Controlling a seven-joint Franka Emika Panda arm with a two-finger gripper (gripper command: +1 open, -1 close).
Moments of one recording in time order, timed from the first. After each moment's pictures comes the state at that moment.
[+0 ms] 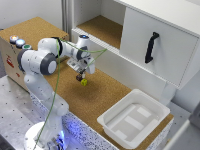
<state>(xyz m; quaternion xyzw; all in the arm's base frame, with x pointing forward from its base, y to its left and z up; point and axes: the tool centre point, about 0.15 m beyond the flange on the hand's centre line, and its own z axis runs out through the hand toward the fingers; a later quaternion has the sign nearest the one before) 0.389 0.013 0.258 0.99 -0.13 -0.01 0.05</state>
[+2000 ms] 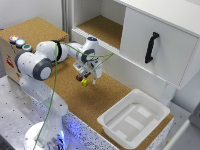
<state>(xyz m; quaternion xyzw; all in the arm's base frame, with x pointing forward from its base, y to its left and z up) 0.378 0.008 0.281 0.99 -0.12 0.00 0.03</state>
